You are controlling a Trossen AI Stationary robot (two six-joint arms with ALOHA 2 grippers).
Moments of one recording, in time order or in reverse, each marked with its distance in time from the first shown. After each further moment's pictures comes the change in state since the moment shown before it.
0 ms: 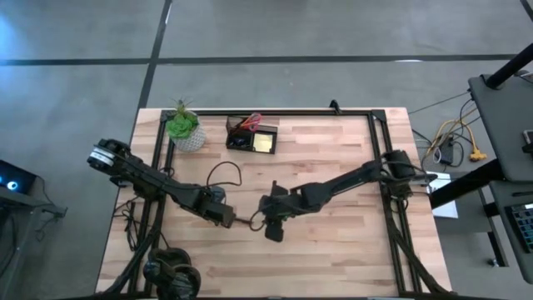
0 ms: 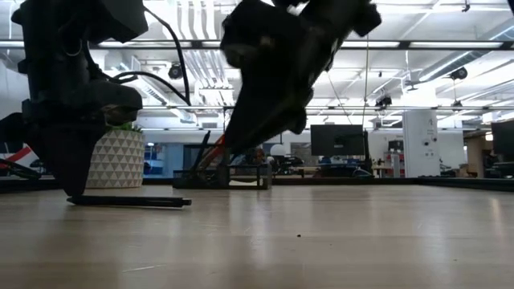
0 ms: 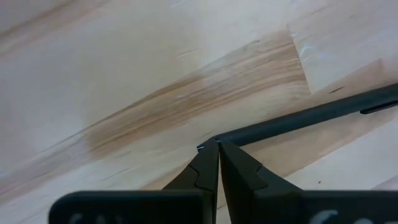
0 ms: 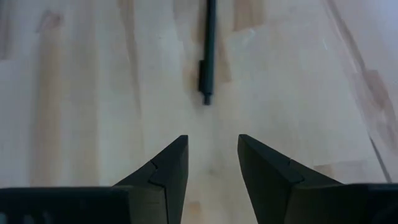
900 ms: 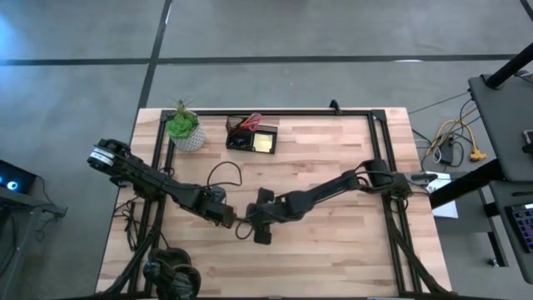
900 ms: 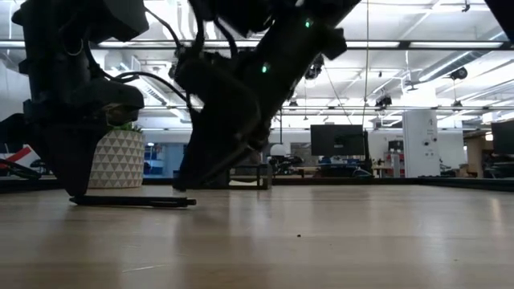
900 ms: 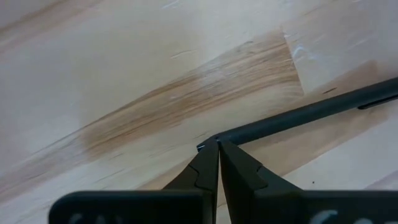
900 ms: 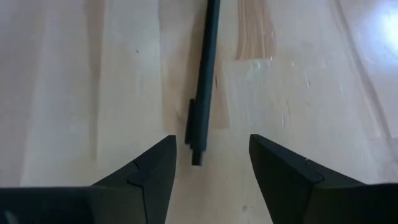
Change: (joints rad) left arm 0.000 0.001 -0.001 0.016 0.000 -0.001; right arm 0.003 0.222 0.188 0.013 0.117 -0.161
